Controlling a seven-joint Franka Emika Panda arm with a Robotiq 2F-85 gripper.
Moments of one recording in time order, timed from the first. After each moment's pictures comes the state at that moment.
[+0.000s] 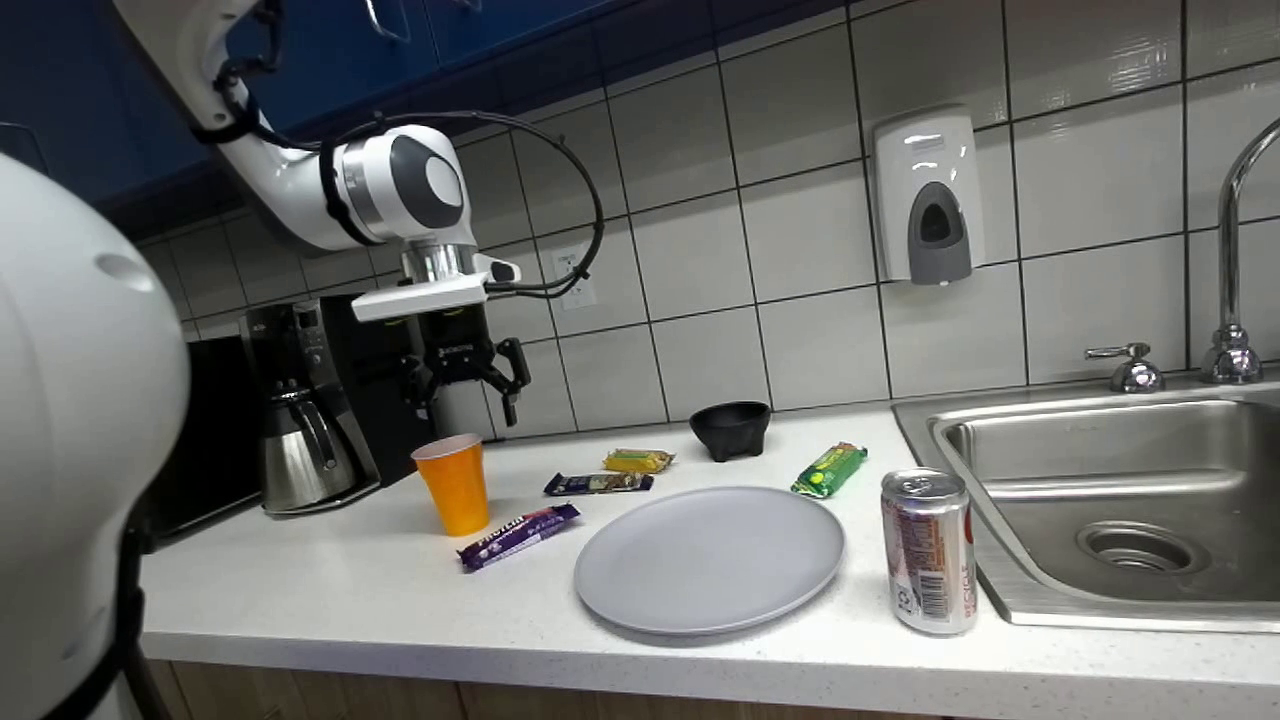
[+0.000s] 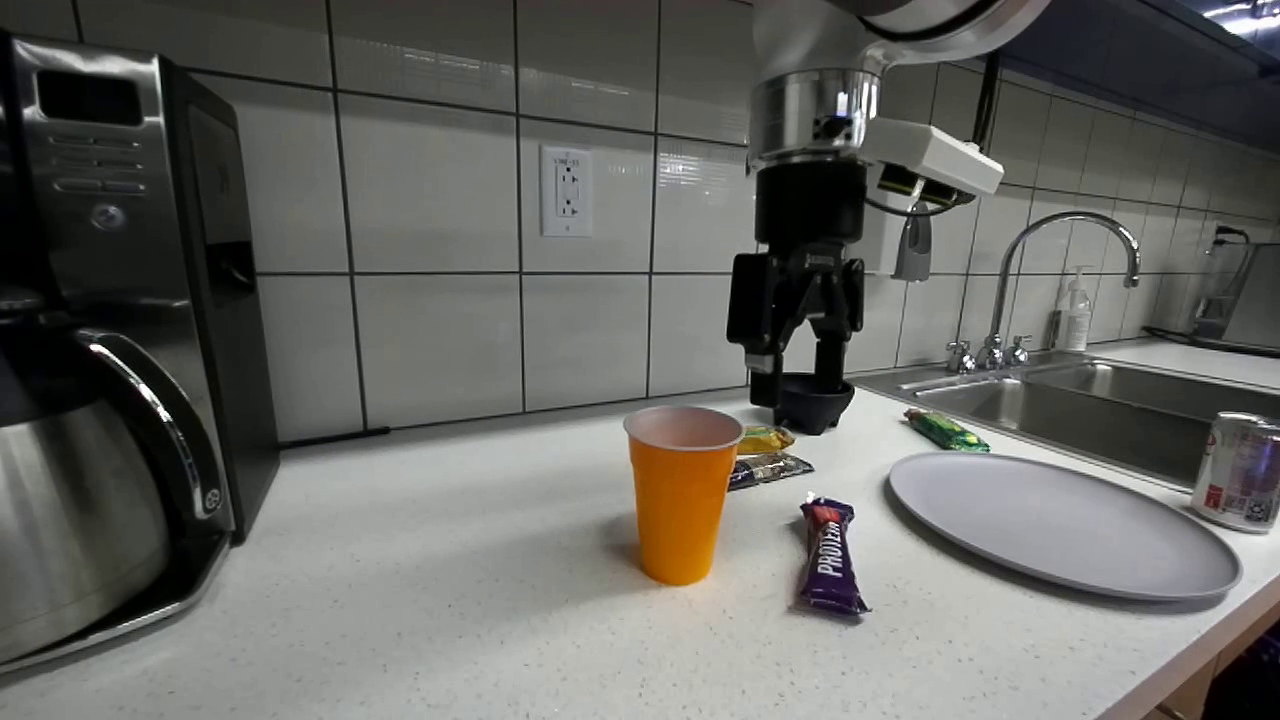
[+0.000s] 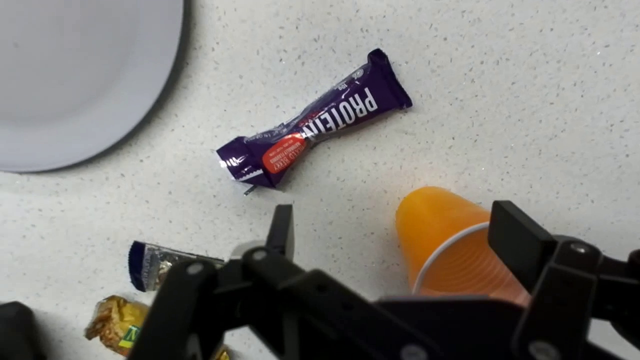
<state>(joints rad) 0.16 0.00 0.14 -2.29 0.02 2.23 -0.09</state>
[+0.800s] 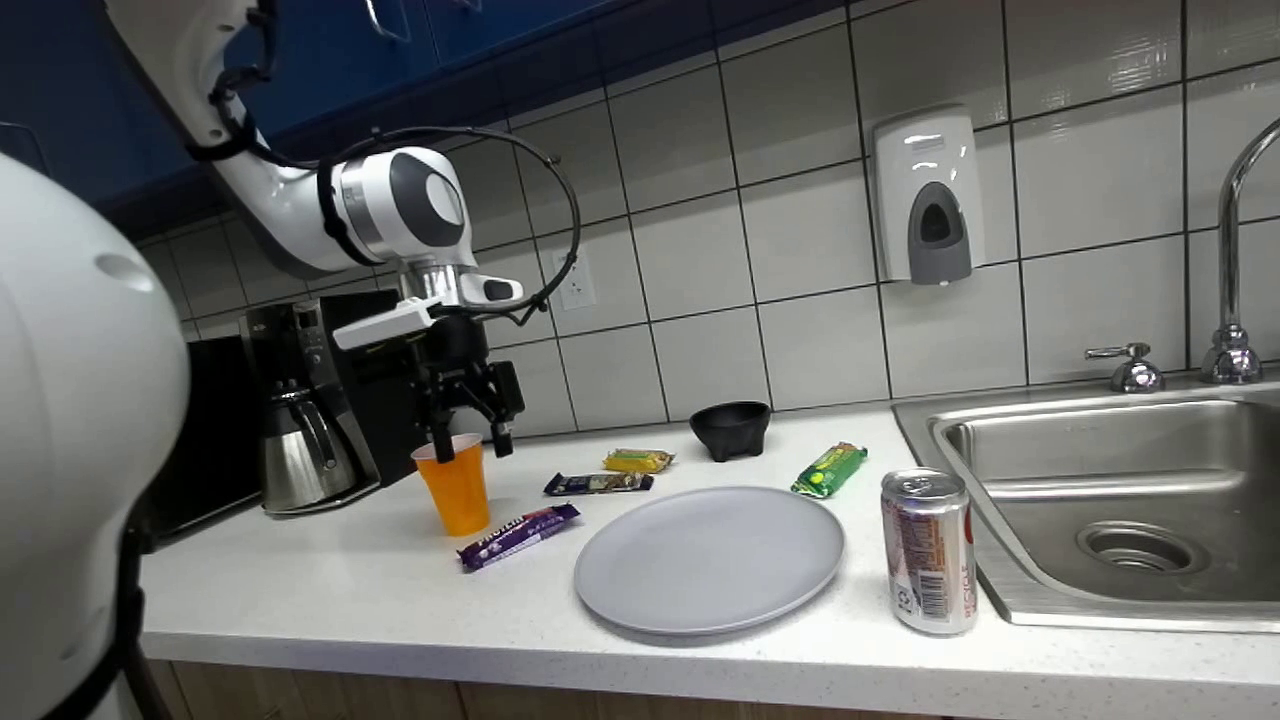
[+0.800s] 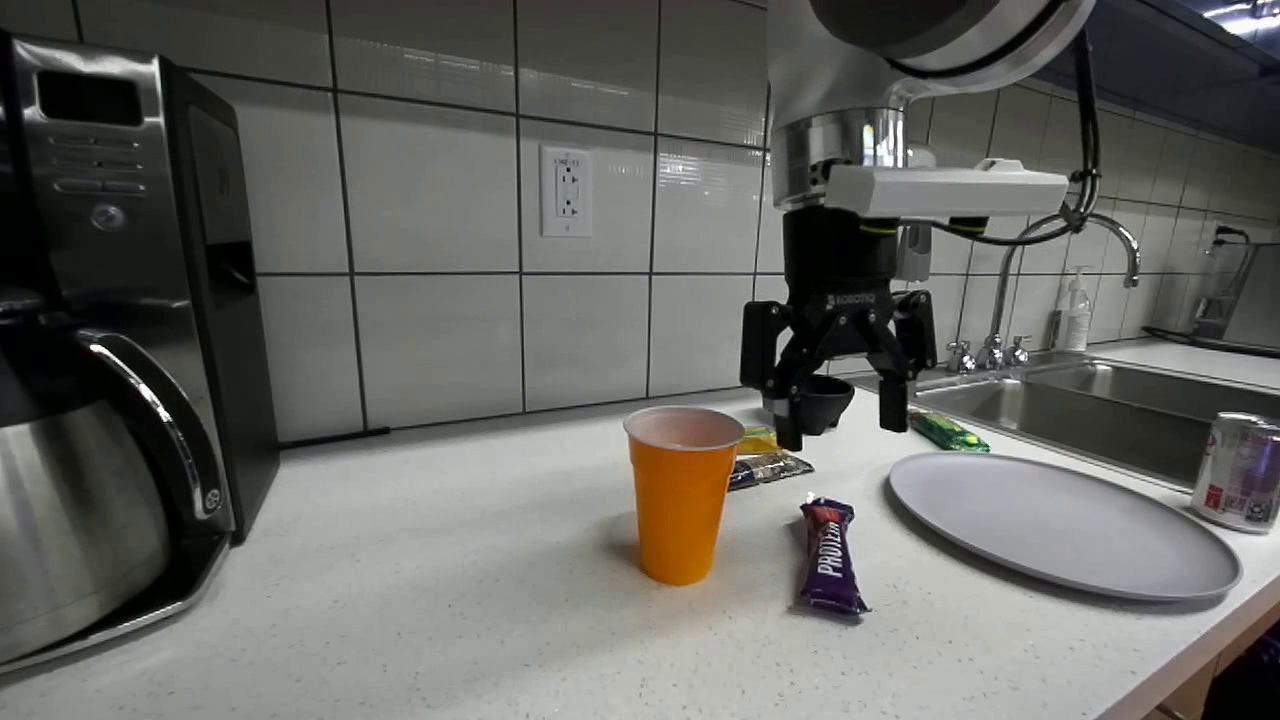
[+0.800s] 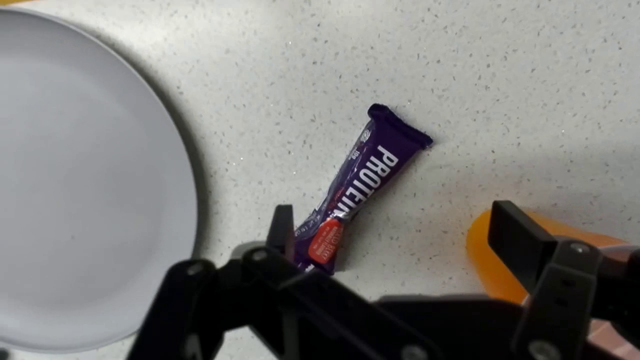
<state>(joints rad) 0.16 0.00 0.13 -2.36 -0.01 2.22 0.36</state>
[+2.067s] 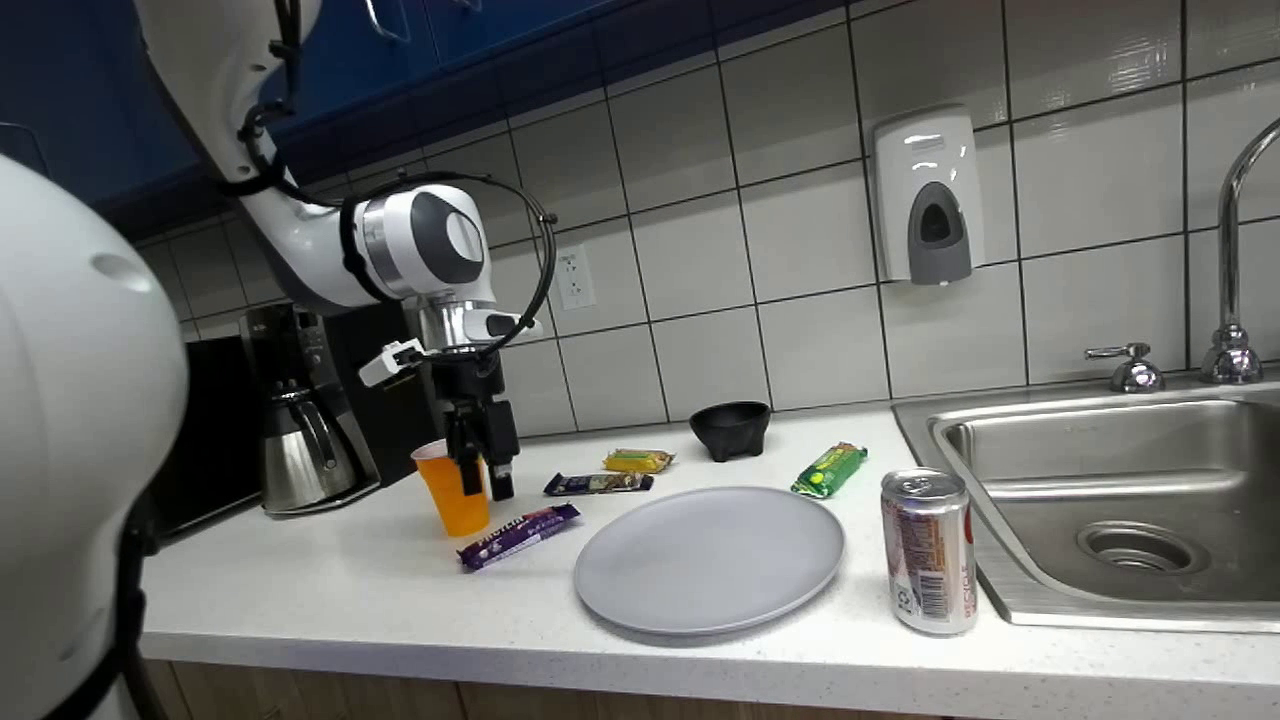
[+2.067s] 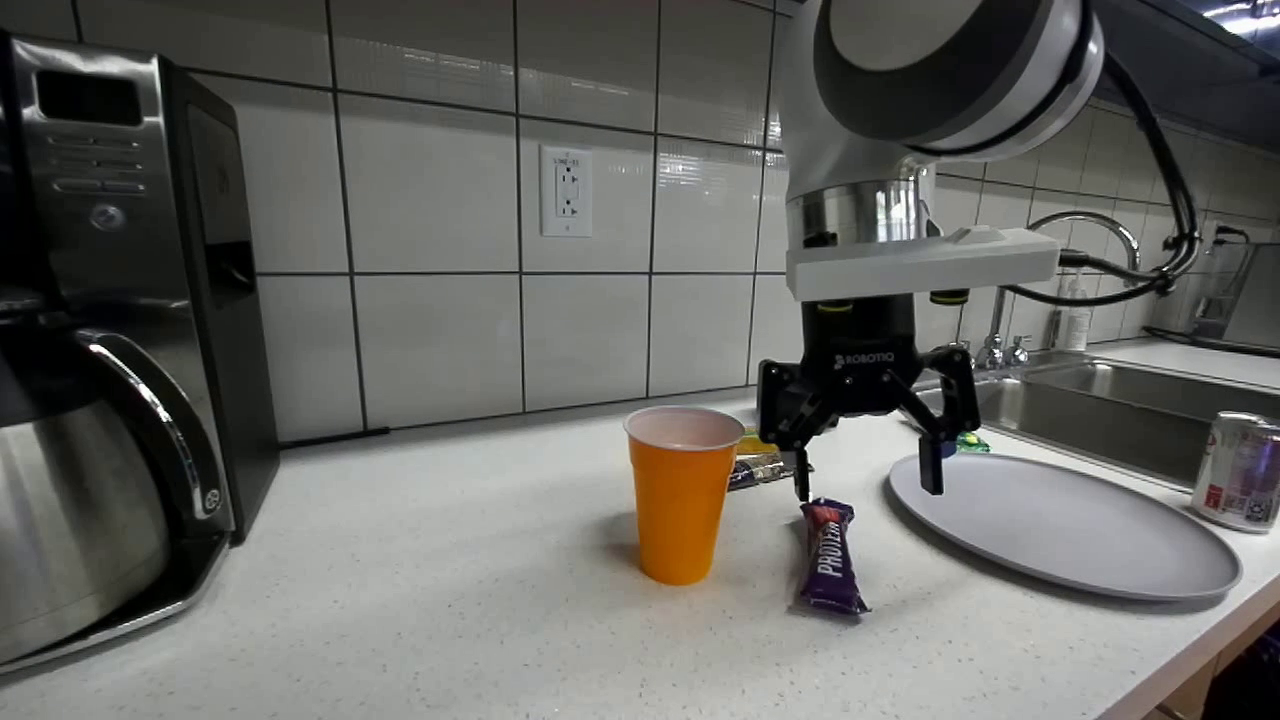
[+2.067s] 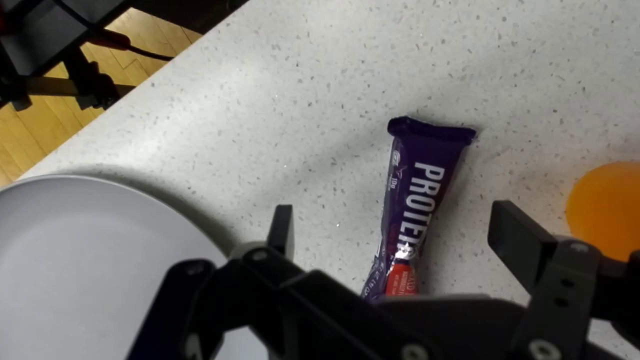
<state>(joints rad) 0.16 0.06 0.11 -2.40 -0.01 2.28 0.75</state>
